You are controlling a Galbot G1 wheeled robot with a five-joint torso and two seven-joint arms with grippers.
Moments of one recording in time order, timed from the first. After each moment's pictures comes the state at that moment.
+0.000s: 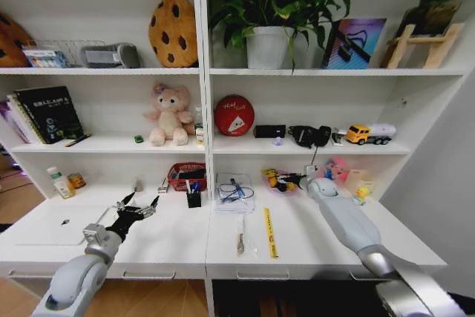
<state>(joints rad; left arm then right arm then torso) 1.46 -1.01 -0.76 -2.02 -0.56 0.18 0.10 -0.46 1.02 0.12 1.04 0.60 -0.45 -0.21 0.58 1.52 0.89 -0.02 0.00</state>
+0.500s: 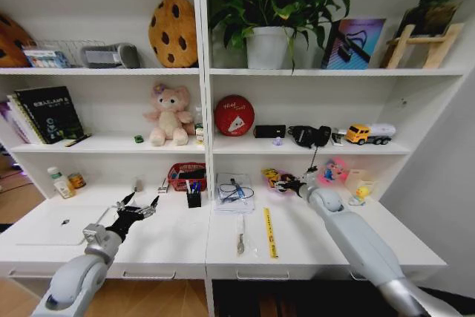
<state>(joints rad) 1.46 -1.01 -0.76 -2.02 -0.56 0.18 0.10 -0.80 0.93 0.25 1.58 0.60 -0.50 -0.05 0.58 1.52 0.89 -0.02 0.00</state>
